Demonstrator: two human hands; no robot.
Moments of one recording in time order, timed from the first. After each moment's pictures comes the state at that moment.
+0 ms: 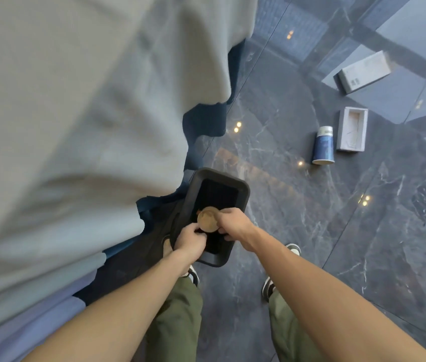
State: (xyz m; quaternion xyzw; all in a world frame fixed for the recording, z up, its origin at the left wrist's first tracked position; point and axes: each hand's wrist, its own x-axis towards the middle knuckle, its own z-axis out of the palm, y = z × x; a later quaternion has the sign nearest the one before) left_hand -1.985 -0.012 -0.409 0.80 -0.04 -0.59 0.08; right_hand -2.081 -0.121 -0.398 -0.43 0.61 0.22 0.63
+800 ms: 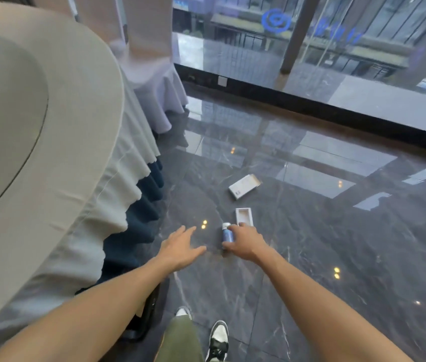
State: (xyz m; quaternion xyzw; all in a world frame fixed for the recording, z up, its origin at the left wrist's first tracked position) left_hand -2.183 -0.265 -0.019 0.76 -0.51 -0.40 -0.02; right_hand -2.374 -0.350 -0.025 -0.74 0.55 0.18 0.34
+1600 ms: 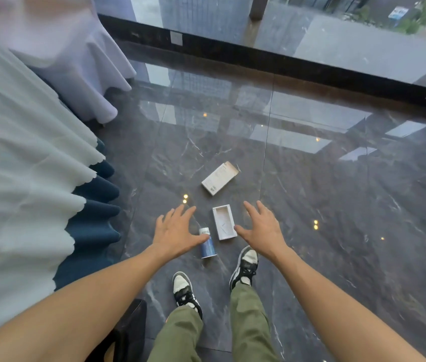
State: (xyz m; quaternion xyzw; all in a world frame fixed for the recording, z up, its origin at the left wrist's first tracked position) left_hand -2.208 -0.548 -0.132 0.71 -0.60 -0.36 -0.09; right_hand -2.445 -0.585 -0.130 -0.65 0.67 0.11 0.34
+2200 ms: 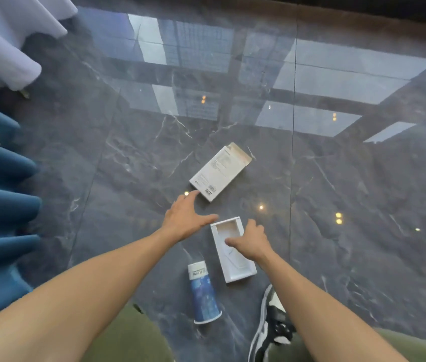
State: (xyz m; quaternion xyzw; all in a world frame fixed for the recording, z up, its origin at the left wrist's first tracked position) left_hand -2.259 -0.732 -0.595 0.73 -0.51 -0.45 -0.01; right_hand -2.452 -0.704 -0.610 -0.44 0.74 0.11 0.48
